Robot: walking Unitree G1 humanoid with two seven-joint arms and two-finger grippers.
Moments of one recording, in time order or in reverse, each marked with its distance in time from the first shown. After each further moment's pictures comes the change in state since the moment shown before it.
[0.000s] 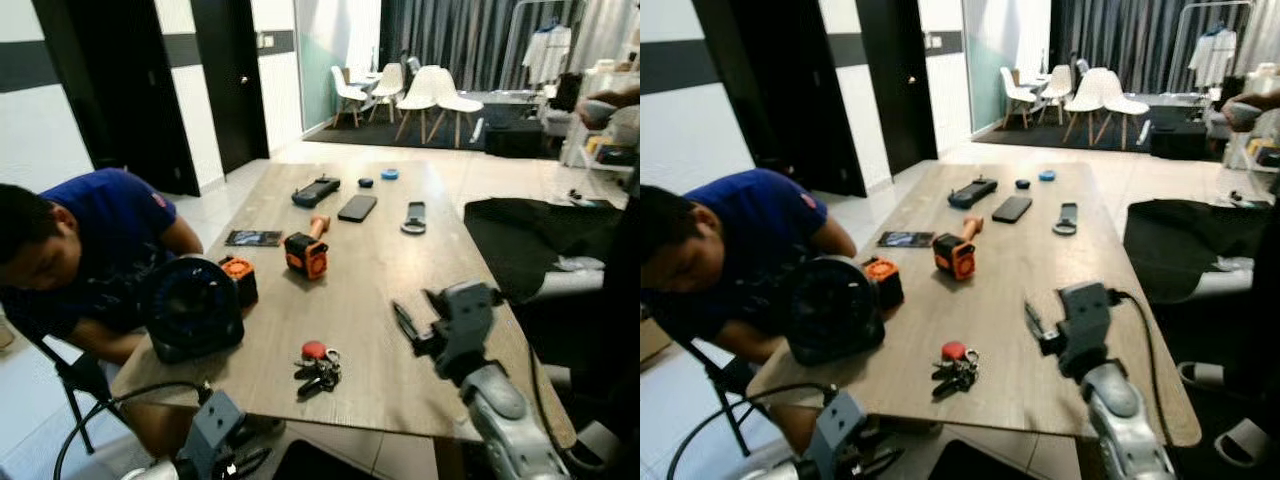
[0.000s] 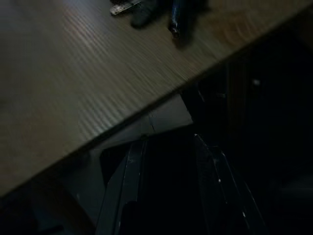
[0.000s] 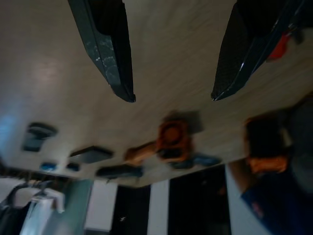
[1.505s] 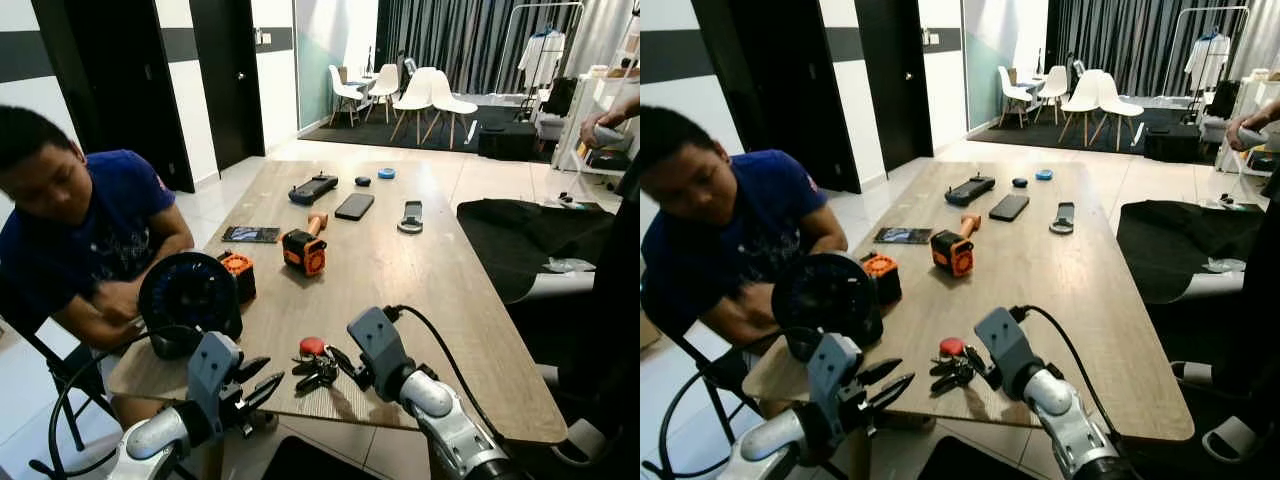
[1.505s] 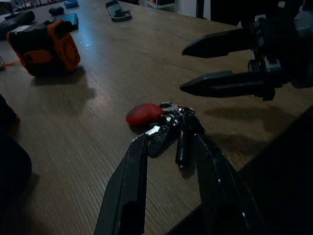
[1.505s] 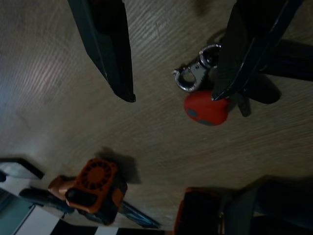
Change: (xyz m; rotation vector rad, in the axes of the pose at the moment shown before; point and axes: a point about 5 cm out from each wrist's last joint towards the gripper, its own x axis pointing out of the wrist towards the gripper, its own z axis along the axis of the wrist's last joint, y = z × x) left arm 0.009 0.012 0.069 0.095 -0.261 0.075; right arm 0.029 0.051 -0.030 -0.240 0.160 0.261
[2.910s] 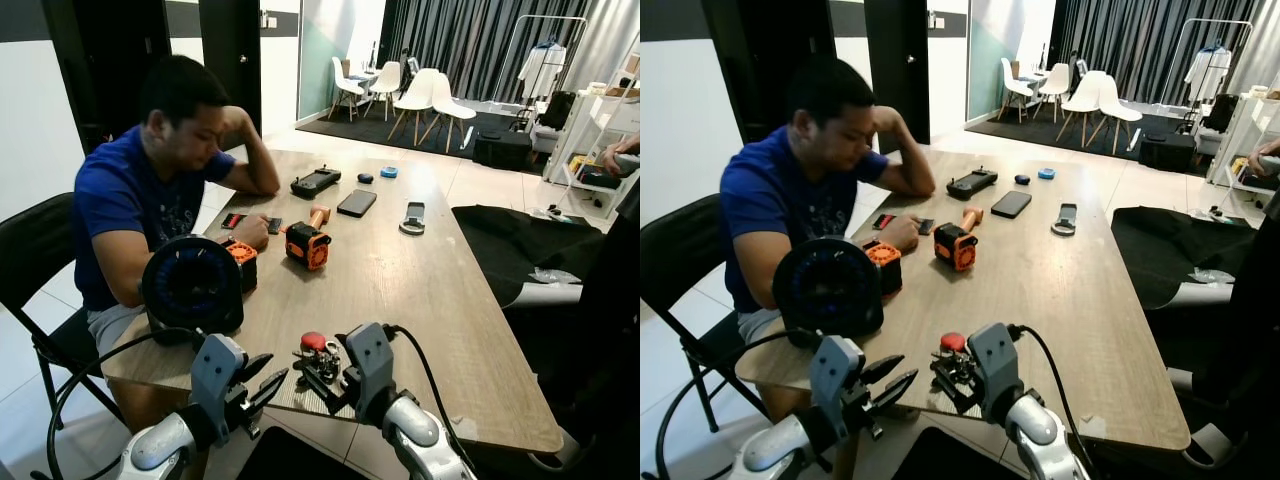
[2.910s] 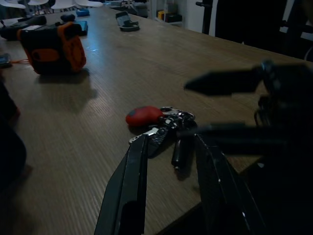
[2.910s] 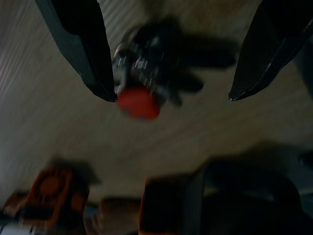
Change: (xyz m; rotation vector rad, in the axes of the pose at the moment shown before) left arm 0.000 -0.012 0.005 0.006 -0.031 0.028; right arm -0.011 0.046 -0.012 0.306 -0.083 0.025
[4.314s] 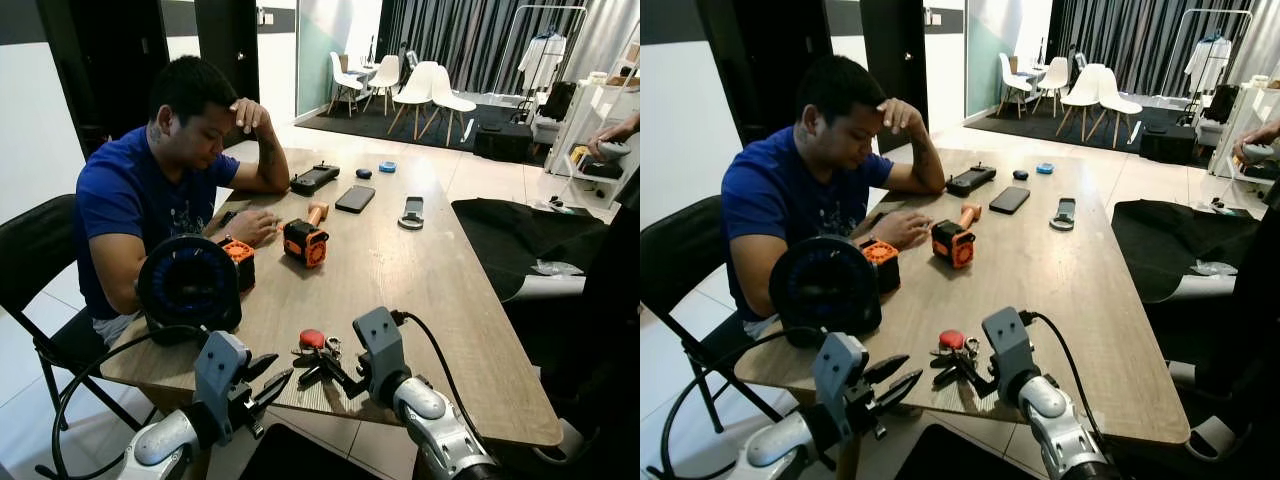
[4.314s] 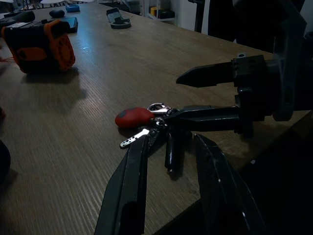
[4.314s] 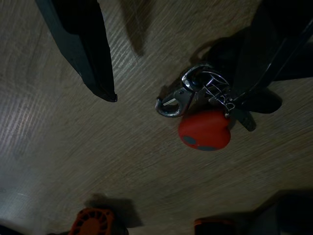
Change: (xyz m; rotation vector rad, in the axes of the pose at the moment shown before) left arm 0.004 -0.001 0.003 -0.019 -0.001 -0.020; right arm 0.014 -0.038 0.009 -0.063 0.141 -0.099
